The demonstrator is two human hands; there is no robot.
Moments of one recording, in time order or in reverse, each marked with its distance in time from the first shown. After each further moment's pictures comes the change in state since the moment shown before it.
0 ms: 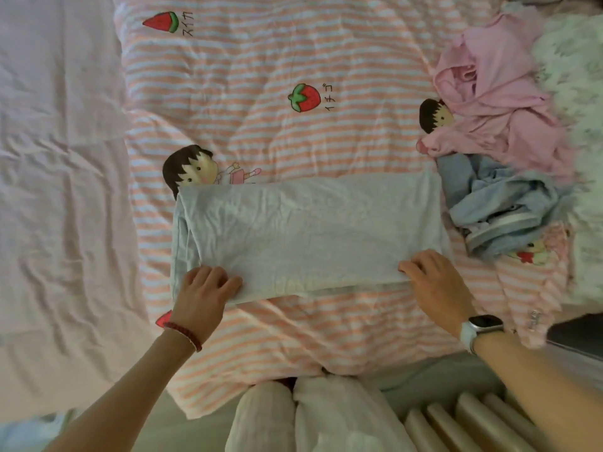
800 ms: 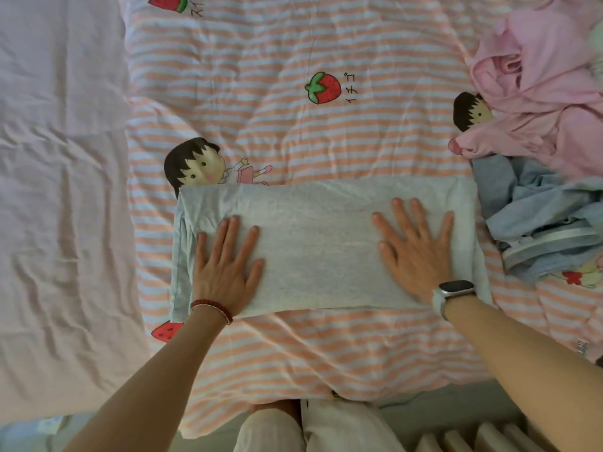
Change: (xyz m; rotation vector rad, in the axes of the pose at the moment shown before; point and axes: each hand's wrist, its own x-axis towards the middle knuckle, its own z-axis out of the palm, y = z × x) left_hand 0.048 0.000 0.047 0.057 -0.161 -0.331; right_hand 0.085 -0.015 0.046 -0.189 -0.323 0.183
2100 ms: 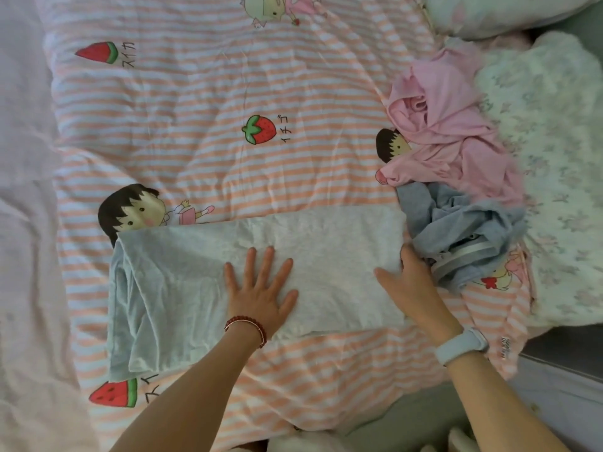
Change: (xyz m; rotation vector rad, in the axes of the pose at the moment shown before) left_hand 0.036 0.118 0.005 -0.010 -0.270 0.192; right_hand -0.039 0.043 -0.062 1.033 -0.001 0.495
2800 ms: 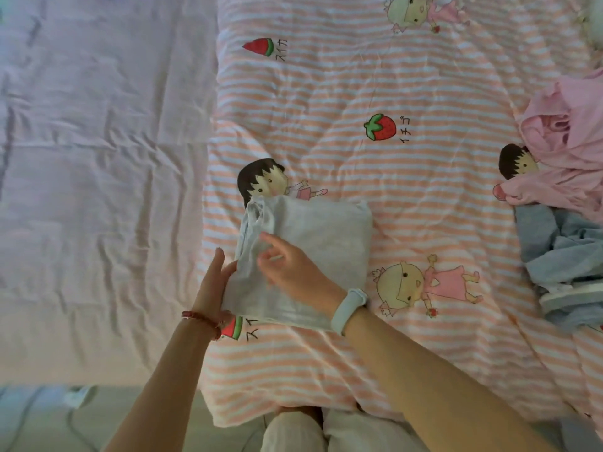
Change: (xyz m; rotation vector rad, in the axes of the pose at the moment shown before) left_hand -0.121 -0.159 -0.042 -2.210 0.019 -0.681; right_hand -0.070 -0.183 0.197 0.253 -0.797 -0.353
